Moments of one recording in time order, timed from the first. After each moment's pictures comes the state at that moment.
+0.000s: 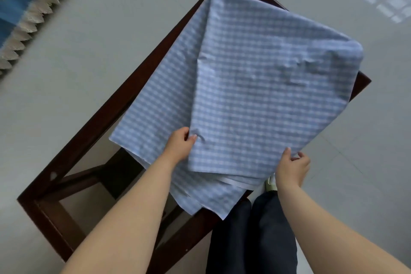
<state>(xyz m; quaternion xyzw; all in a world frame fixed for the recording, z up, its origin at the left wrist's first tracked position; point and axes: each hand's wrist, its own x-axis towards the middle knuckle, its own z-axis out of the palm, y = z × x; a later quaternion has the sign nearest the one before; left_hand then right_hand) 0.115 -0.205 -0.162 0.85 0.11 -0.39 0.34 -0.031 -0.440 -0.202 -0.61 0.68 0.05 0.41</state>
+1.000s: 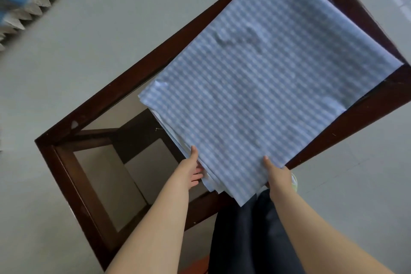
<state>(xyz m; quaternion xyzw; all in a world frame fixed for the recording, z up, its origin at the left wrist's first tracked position) -0.009 -0.121 -0.185 0.55 0.53 -0.47 0.44 -0.061 -0.342 -0.204 -0.47 0.65 0.22 0.55</state>
